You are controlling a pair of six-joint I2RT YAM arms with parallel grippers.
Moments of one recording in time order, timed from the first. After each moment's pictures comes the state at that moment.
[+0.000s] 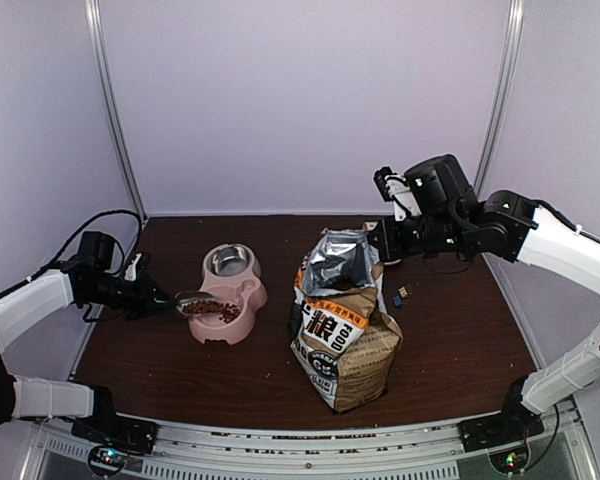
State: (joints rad) left arm -0.03 1.11 0.69 -0.56 0.71 -0.42; right arm 0.87 1.34 1.36 -0.64 0.22 0.40
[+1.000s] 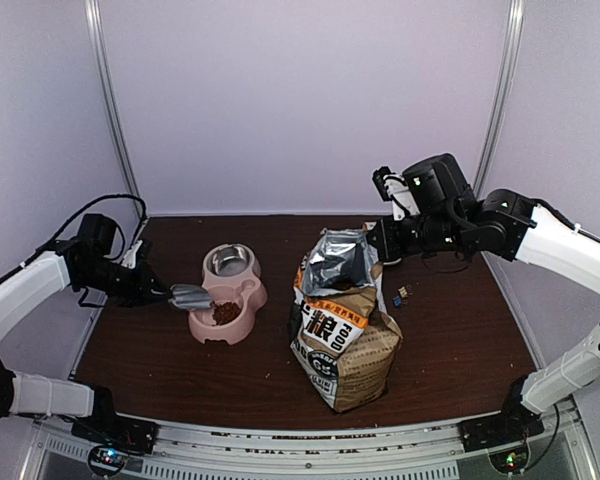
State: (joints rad) left arm -0.07 1.14 0.84 -0.73 0.60 -0.30; right arm 0.87 1.35 1.37 -0.65 0.22 0.40
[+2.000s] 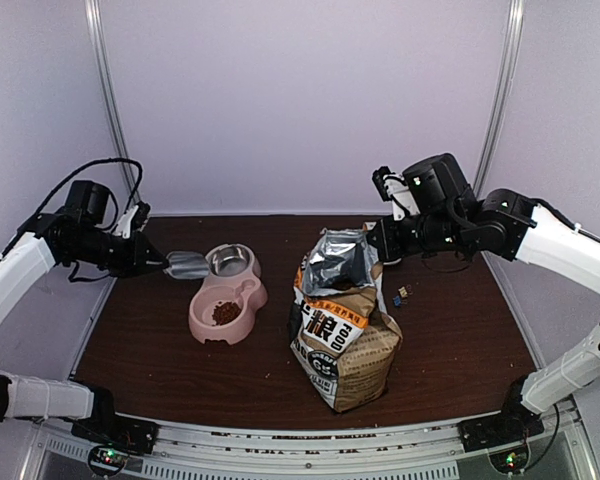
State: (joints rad) left arm -0.16 1.12 1.07 -0.84 0.48 -0.26; right arm 0.87 1.35 1.37 -0.65 0.22 0.39
